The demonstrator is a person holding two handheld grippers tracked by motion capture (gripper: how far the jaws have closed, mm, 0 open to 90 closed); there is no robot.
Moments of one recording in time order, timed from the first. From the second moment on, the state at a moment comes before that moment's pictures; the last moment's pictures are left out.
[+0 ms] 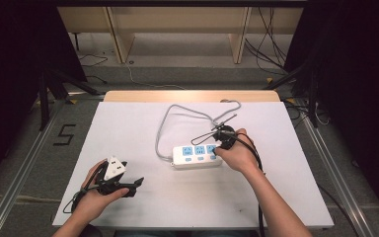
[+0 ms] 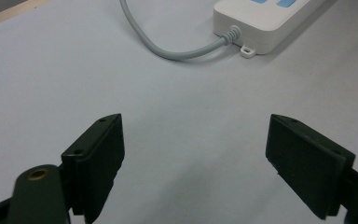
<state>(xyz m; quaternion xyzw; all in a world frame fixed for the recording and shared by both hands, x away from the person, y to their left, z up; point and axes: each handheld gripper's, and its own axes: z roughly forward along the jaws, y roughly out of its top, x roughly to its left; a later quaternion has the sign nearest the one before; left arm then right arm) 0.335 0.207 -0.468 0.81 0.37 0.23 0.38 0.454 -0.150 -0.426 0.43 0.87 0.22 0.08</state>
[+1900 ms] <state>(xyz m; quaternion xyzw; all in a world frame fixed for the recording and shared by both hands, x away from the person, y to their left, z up) 0.334 0.206 -0.467 0.81 0.37 0.24 0.38 0.456 -0.137 -0.432 0.42 0.89 0.19 0.07</state>
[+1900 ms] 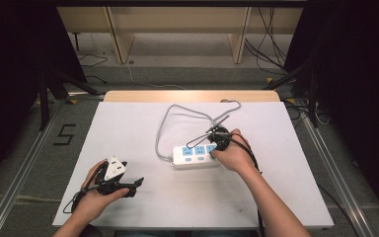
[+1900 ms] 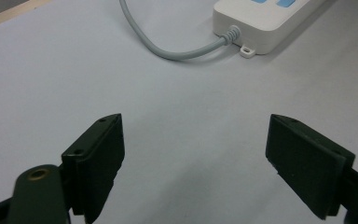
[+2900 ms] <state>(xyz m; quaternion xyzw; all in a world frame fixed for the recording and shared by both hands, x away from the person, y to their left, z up) 0.334 0.205 -0.467 0.82 0.37 0.24 0.38 0.454 -0.130 -0.434 0.41 0.89 0.17 0.09</state>
